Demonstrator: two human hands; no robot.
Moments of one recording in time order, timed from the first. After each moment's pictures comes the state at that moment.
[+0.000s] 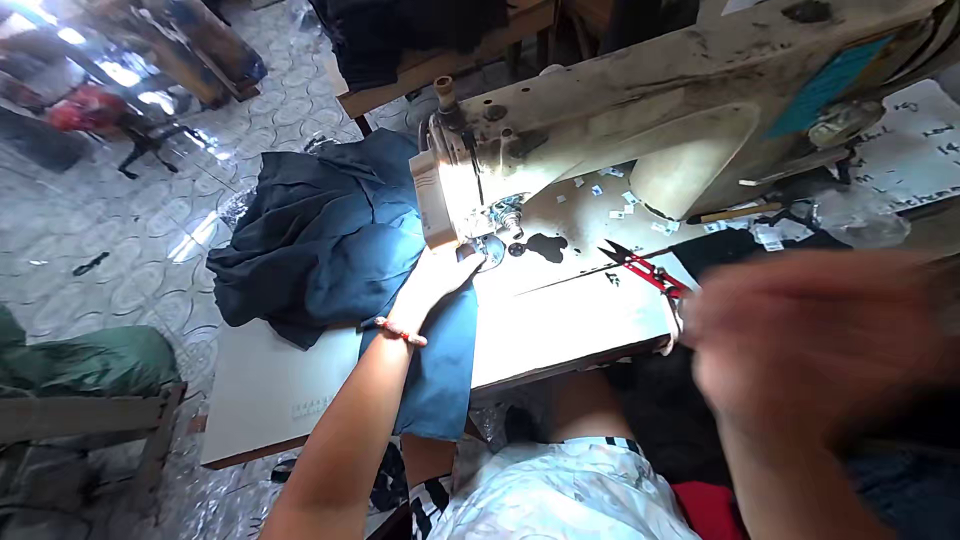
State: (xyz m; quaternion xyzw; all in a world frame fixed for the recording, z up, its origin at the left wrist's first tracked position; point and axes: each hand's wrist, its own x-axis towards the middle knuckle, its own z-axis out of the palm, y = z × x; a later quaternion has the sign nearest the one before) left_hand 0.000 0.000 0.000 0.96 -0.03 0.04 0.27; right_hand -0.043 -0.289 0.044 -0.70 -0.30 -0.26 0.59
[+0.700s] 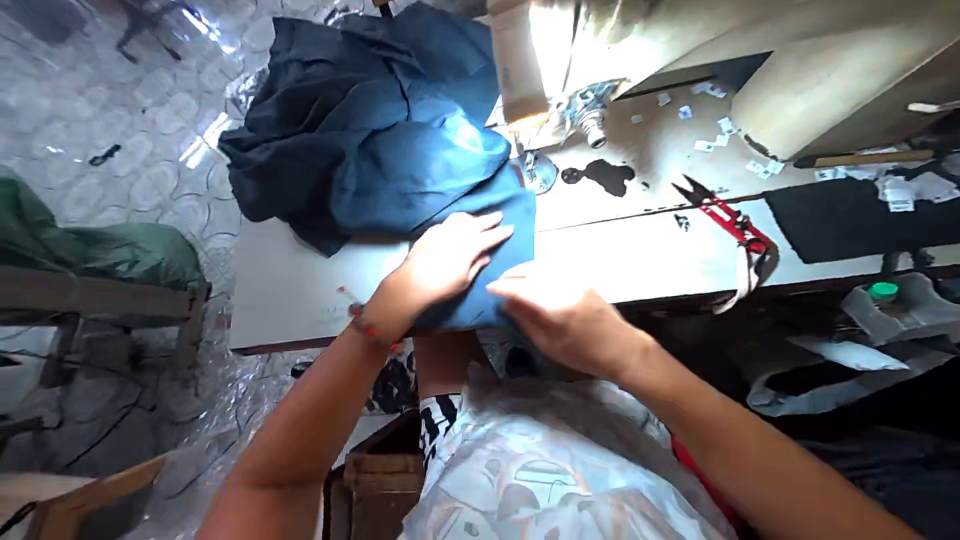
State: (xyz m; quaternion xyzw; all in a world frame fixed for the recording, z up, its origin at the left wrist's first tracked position) left_hand -0.076 0.039 -0.028 0.97 -0.17 -0.04 0.14; right_hand -0.059 -0.186 -0.048 -0.75 -0.53 -0.09 0.38
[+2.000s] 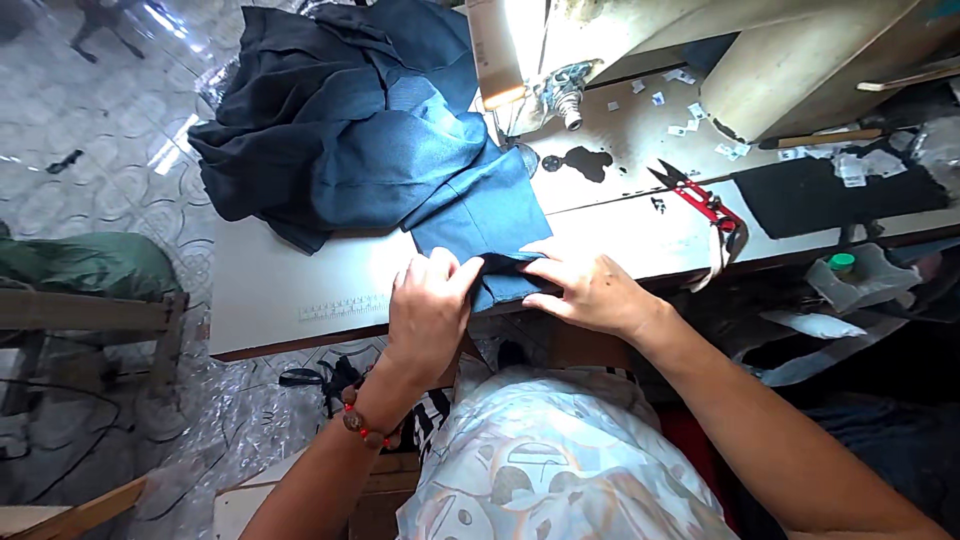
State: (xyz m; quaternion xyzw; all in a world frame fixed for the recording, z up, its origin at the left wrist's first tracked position) left_hand -0.153 -0.012 -0.025 0.98 -0.03 0.15 0.08; right_hand -0.029 -0.223 -0.073 -0.78 -0.54 -0.05 0.31
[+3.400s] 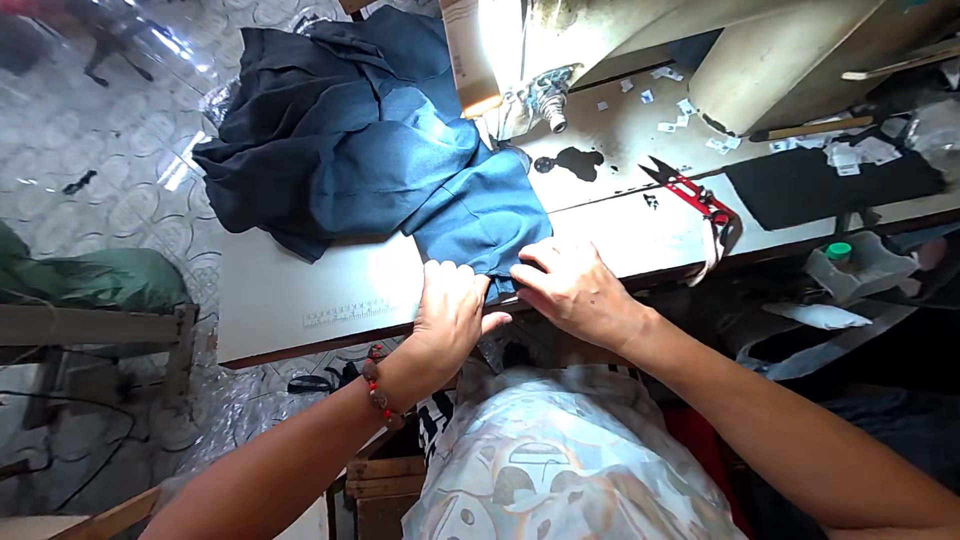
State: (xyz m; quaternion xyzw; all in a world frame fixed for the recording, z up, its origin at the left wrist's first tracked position) left_hand -0.138 -0.033 -0.019 0.99 -0.08 -0.05 -0.09; right_hand -0.048 -0.215 -0.064 -0.81 -0.52 -0.14 0.22
